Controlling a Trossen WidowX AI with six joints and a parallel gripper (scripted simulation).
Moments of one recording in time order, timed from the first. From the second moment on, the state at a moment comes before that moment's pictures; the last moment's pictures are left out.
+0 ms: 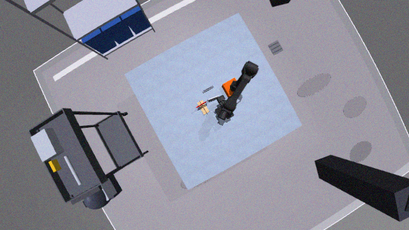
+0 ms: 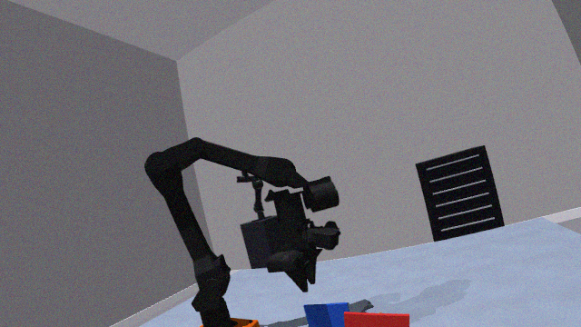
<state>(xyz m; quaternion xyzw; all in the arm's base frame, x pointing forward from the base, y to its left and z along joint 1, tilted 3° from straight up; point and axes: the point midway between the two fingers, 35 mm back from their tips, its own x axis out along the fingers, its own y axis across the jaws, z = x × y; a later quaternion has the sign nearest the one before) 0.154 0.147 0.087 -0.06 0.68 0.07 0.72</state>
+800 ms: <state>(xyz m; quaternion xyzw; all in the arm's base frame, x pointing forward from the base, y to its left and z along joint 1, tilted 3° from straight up) 0.154 0.149 0.043 -0.06 0.68 0.08 0.73</state>
